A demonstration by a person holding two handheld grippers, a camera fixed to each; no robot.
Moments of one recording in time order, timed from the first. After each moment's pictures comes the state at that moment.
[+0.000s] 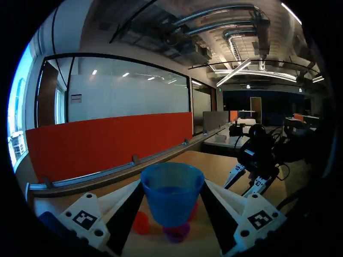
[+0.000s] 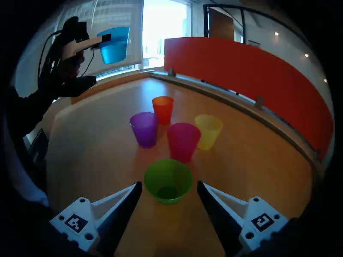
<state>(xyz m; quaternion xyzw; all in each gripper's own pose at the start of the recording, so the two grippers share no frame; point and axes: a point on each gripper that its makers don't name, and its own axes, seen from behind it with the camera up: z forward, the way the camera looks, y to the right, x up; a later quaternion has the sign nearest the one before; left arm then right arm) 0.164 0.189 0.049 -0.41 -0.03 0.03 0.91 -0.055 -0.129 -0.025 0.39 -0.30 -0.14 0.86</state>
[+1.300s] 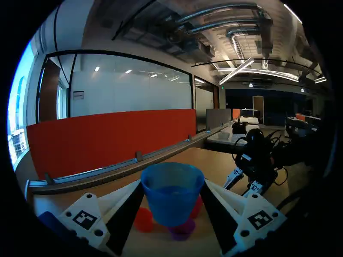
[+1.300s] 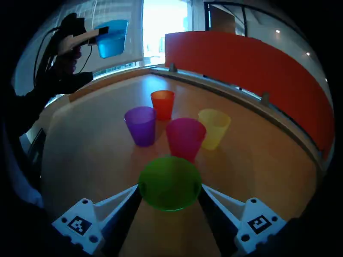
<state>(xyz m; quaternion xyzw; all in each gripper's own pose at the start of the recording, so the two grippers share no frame) 0.151 0.180 0.063 -0.40 -0.05 0.03 0.91 -0.079 -0.147 -0.004 0.39 -0.31 -0.14 0.86</state>
